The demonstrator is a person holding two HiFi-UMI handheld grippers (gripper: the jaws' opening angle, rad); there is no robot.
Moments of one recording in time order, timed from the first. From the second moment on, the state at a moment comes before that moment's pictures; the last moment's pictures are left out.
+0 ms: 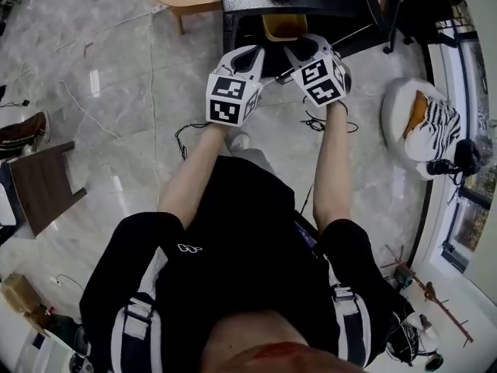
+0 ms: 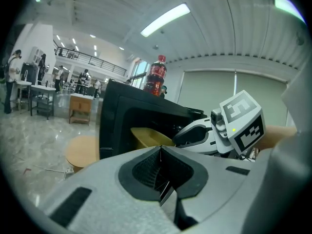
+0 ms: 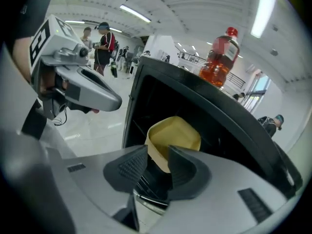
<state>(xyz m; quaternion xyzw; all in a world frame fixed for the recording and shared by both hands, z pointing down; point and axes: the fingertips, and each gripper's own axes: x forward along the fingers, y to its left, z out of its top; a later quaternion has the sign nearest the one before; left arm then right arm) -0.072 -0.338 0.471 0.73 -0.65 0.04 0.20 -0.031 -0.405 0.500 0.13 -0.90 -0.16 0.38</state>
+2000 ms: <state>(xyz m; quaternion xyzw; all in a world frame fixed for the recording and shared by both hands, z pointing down) -0.031 -0.343 0.455 0.78 -0.60 0.01 0.19 0.083 -0.363 0.447 0.38 -0.89 0.24 -0.05</state>
